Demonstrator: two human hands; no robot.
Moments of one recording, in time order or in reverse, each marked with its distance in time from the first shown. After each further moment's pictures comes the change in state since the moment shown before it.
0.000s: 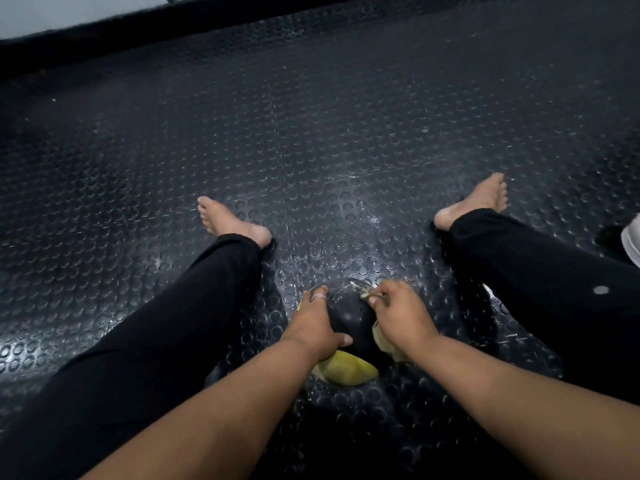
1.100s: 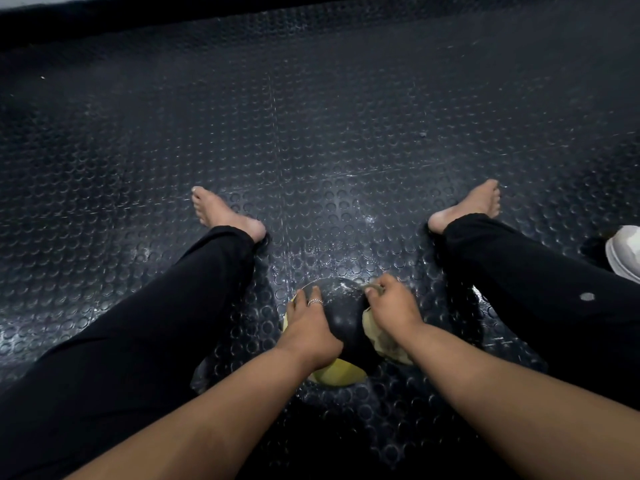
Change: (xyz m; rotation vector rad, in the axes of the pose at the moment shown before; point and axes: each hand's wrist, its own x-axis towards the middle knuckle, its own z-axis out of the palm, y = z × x) left_hand -0.011 0.002 0.009 0.009 -0.004 0.003; right_hand 0.016 -0.003 0.002 0.049 -0.033 0.178
